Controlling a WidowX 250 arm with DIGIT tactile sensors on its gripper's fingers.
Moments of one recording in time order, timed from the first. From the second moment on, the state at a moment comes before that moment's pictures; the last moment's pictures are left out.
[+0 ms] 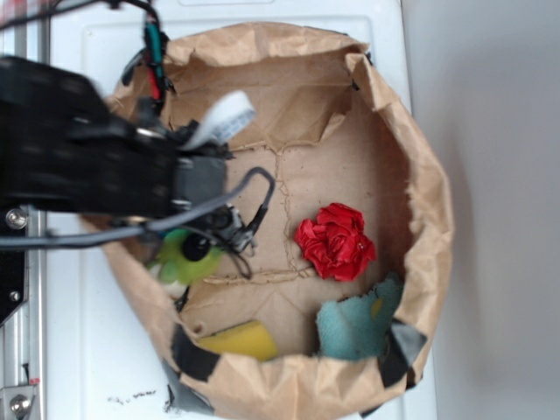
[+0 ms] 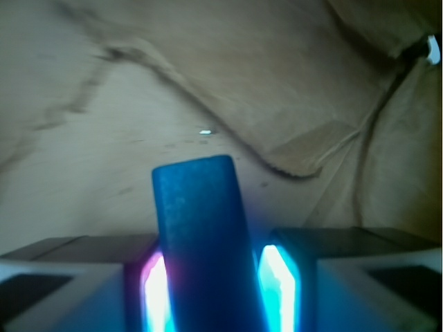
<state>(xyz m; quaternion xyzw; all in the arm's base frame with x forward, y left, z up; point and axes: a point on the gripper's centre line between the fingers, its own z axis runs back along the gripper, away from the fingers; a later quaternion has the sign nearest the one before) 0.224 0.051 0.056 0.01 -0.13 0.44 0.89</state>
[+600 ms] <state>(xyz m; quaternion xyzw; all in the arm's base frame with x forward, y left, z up) 0.222 0.044 0.104 -0.04 -0.13 0.28 0.95</state>
